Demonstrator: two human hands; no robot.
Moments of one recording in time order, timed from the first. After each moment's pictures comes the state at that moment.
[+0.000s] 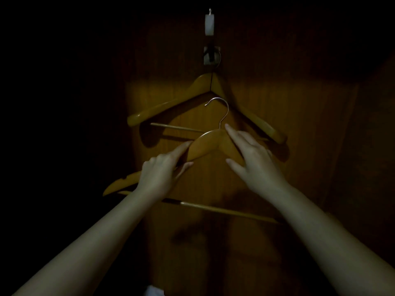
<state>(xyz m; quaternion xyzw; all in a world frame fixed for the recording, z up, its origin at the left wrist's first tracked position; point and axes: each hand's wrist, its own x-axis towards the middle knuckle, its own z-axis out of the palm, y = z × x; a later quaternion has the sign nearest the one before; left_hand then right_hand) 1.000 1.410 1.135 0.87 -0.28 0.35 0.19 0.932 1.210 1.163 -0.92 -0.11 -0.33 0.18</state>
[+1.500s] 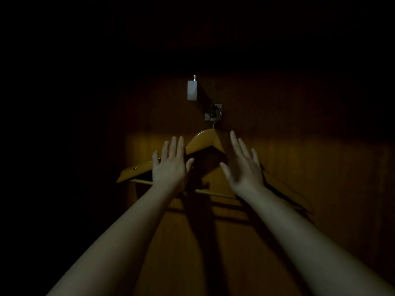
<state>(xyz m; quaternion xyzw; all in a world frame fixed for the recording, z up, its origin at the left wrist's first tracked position) 1.116 1.343 1.228 0.93 -0.07 0.34 0.12 1.068 1.175 1.235 -0.90 -0.08 -0.40 0.14</state>
